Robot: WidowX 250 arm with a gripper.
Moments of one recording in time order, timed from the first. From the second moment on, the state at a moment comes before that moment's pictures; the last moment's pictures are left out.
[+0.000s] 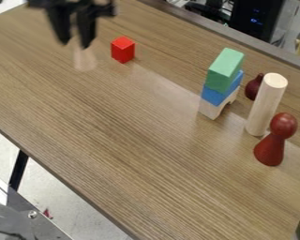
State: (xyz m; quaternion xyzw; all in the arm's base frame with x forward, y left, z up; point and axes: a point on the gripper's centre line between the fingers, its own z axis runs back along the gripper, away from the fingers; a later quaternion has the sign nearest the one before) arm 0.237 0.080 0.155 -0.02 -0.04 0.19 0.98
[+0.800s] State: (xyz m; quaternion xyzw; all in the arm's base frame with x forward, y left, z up) arm 0.293 -0.009 0.172 -0.05 -0.01 0.06 1.00
